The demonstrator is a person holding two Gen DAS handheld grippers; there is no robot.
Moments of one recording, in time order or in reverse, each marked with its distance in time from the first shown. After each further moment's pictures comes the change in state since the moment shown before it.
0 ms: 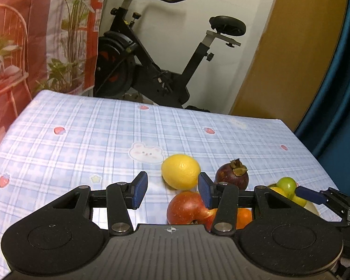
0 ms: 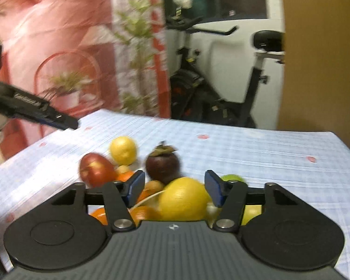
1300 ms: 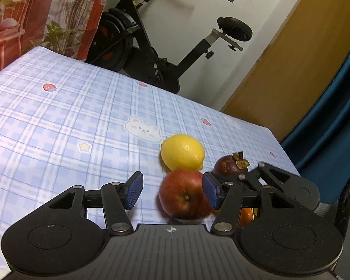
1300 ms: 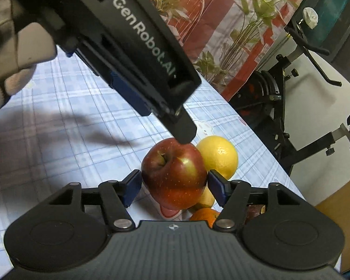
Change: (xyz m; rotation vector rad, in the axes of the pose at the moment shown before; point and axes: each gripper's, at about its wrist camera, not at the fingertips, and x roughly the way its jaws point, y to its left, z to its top) left arm 0.029 0.041 -0.036 -0.173 0.027 -0.148; right arm 0.136 0.142 -0.014 -0.688 0.197 0.075
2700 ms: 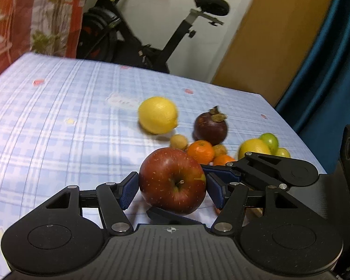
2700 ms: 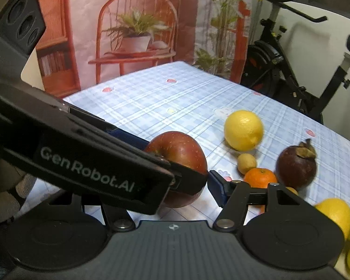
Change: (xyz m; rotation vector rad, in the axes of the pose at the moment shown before) left arm -0.028 -0.043 -0.039 0.165 0.064 0.027; right arm -0.046 -0.013 -0.016 0.440 -0.068 0.177
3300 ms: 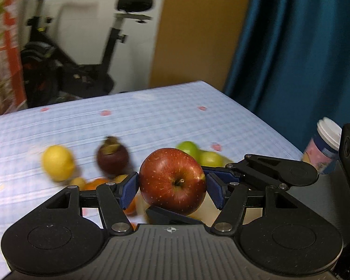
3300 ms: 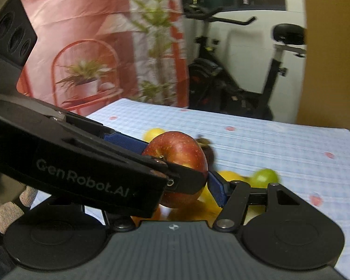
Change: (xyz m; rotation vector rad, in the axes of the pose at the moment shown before) left arm 0.026 -0.136 0.031 0.289 0.039 -0.106; right arm -0.114 -0.071 -0.028 0.240 -0.149 -0.167
